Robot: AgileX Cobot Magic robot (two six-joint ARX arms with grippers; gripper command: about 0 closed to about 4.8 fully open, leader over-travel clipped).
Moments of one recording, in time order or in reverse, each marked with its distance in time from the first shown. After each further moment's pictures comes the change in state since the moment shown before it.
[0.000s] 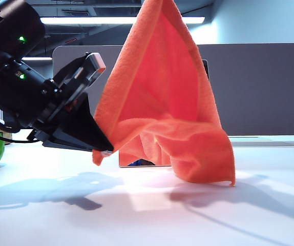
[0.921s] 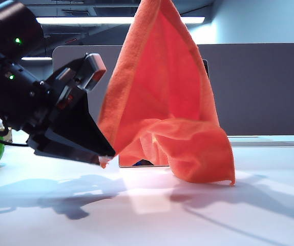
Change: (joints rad) left arm 0.000 -0.013 0.000 -0.102 0.077 0.105; right arm 0.000 0.001 0.000 0.000 -0.025 0.023
